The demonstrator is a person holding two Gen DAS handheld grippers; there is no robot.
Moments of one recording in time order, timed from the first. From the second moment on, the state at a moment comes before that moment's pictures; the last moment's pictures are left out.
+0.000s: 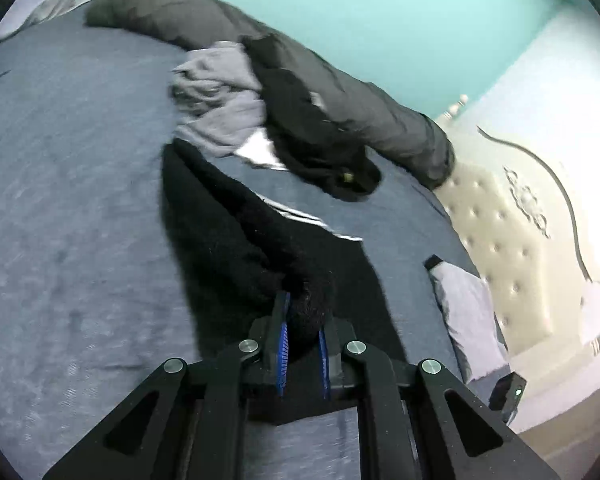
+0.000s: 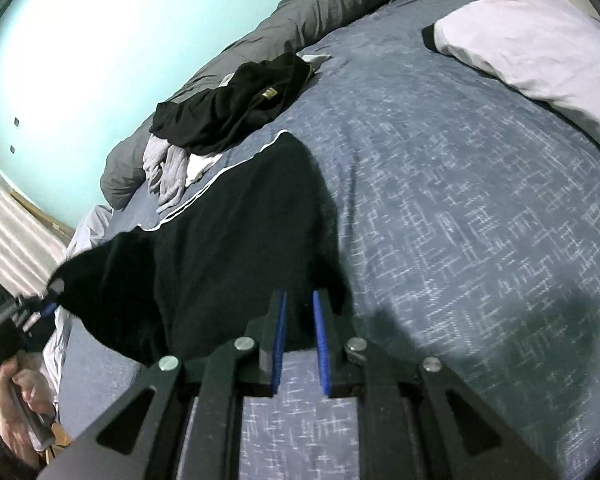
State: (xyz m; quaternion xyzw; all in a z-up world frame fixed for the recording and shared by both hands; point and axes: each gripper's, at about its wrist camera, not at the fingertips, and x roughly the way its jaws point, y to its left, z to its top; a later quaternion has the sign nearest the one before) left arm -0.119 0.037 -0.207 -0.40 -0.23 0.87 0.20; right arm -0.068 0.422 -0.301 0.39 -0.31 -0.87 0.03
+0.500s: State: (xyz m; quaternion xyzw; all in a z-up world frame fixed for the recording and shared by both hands) left arm -0.104 0.274 -0.286 -0.50 -0.08 0.80 0.31; right arm -0.063 0.456 -0.305 0.38 -0.34 -0.86 0.03
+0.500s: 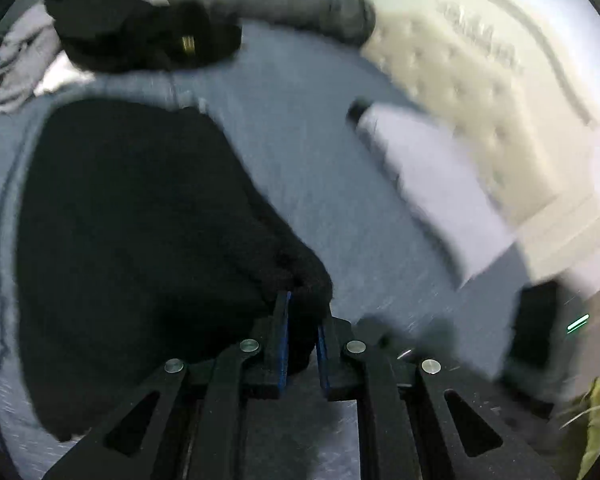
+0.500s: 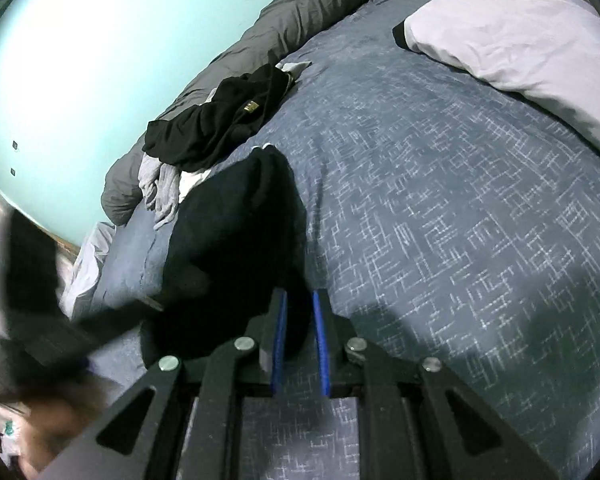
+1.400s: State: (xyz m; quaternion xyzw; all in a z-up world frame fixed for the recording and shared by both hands) left arm -0.102 0.134 -0.288 -0.49 -0.09 0.84 0.20; right arm -0.084 0.439 -0.292 0.35 -0.37 -0.86 0.07
